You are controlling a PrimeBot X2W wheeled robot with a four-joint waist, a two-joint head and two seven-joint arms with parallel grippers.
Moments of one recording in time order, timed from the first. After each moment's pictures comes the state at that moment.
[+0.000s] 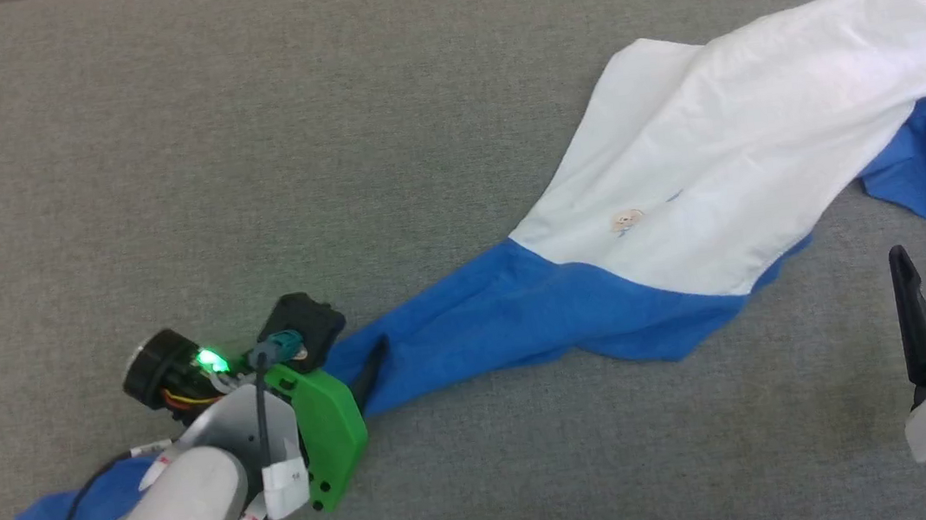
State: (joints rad) left arm -0.40 0.52 -0.63 0.04 -0.37 -0.06 0.32; right arm 0.04 -0.05 -0.24 -0.22 0.13 0.13 0.18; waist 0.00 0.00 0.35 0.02
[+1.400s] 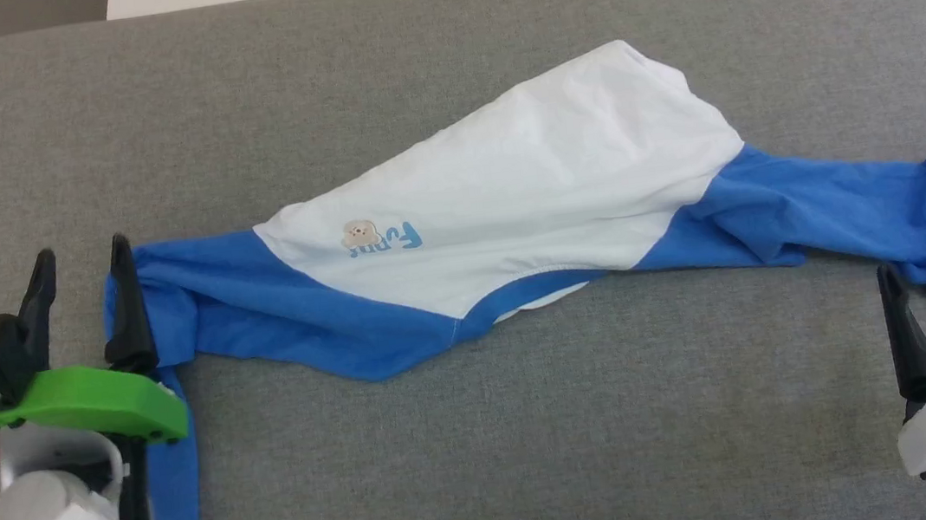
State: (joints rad) left arm -0.25 0.55 -0.27 0.03 -0.61 0.24 -0.13; right arm 0.06 -0.05 -0.23 -0.22 0.14 0.13 0.21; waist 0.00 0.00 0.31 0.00
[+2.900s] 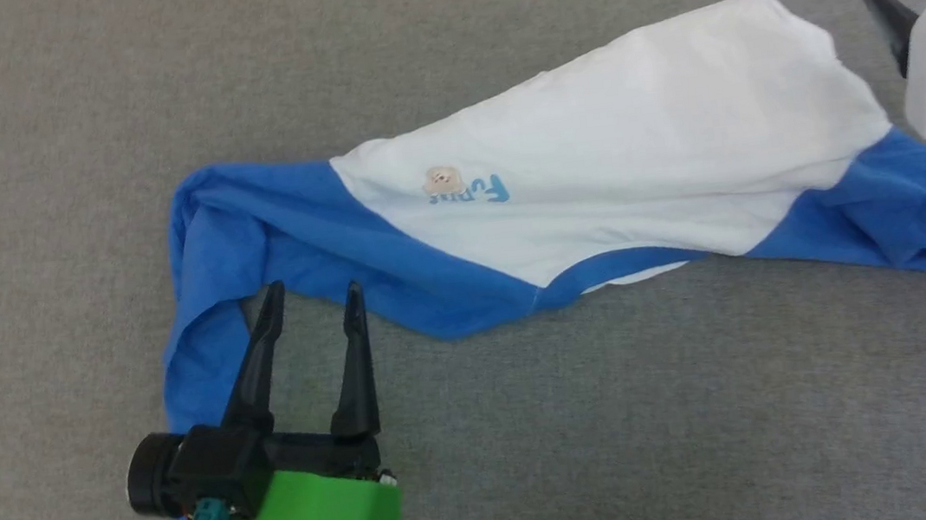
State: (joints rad) left arm -0.05 0.15 -0.27 -0.15 -0.23 0.07 -0.26; right arm -0.69 -0.30 -0.05 0.08 0.17 0.13 0.76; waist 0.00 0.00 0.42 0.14
